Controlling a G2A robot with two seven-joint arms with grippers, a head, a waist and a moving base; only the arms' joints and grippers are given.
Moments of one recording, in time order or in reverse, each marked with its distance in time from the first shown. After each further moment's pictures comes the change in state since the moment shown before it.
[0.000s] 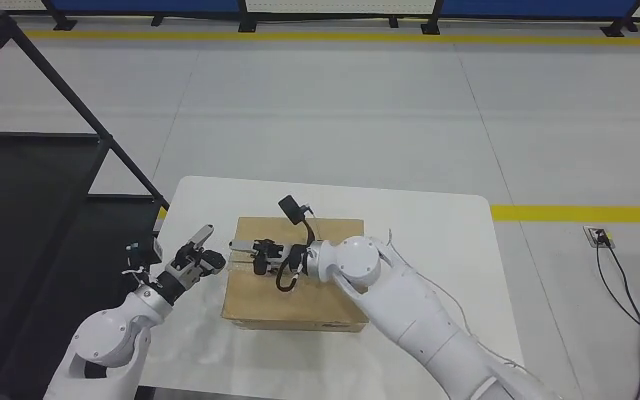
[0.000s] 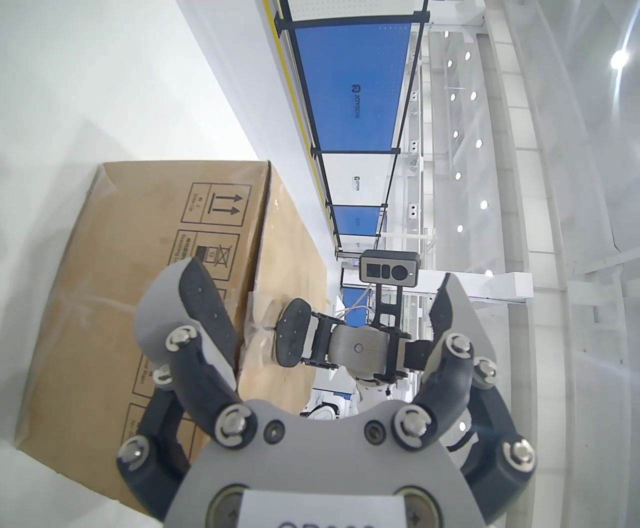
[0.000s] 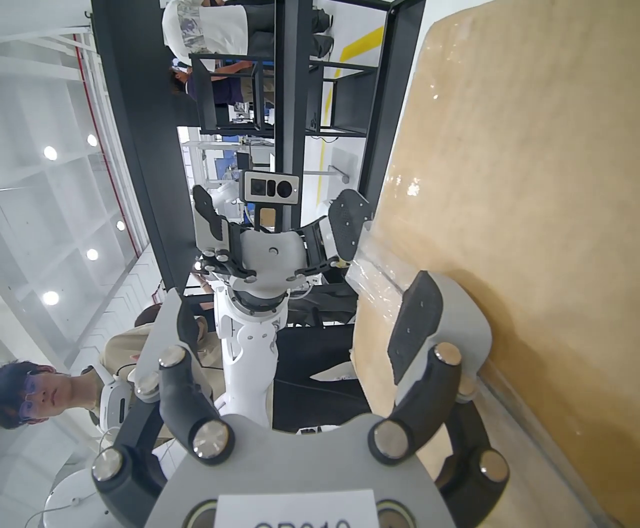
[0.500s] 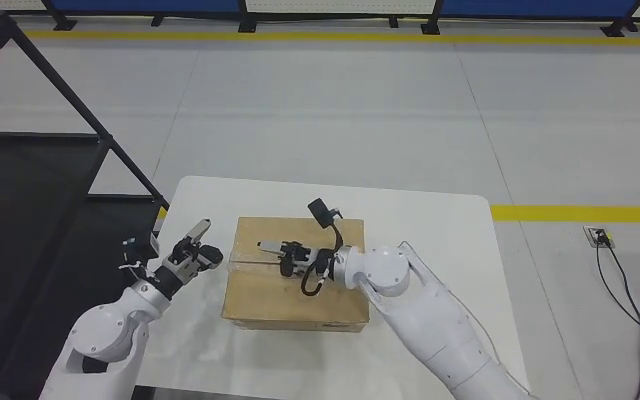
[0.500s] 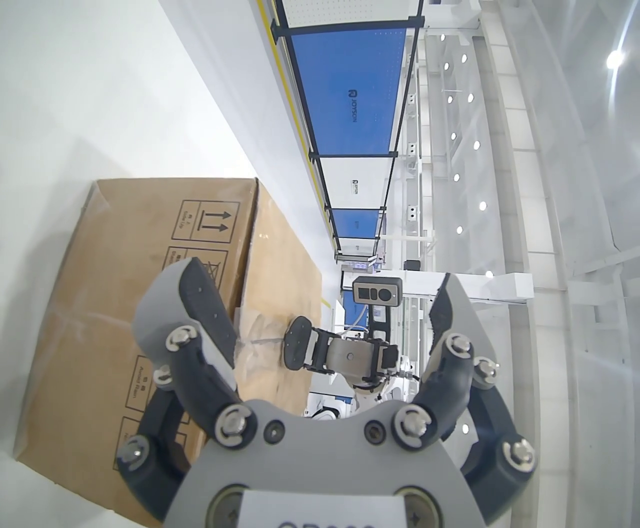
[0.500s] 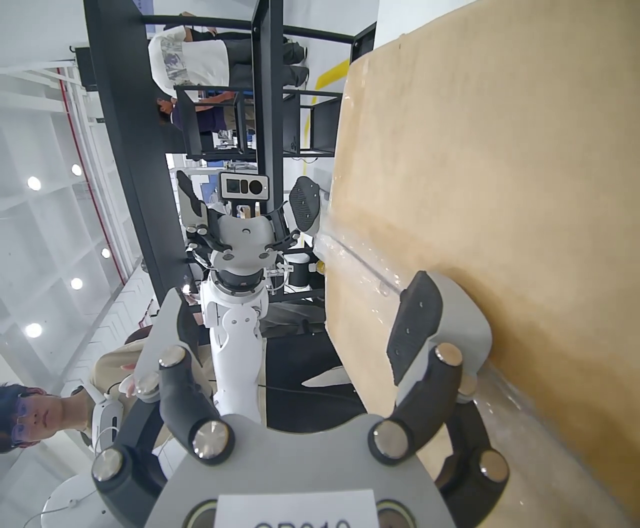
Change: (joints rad) left arm -0.025 0.002 -0.001 0.011 0.003 0.008 0.003; right arm -0.197 0.112 0.201 -0.316 -0.184 0.169 0.020
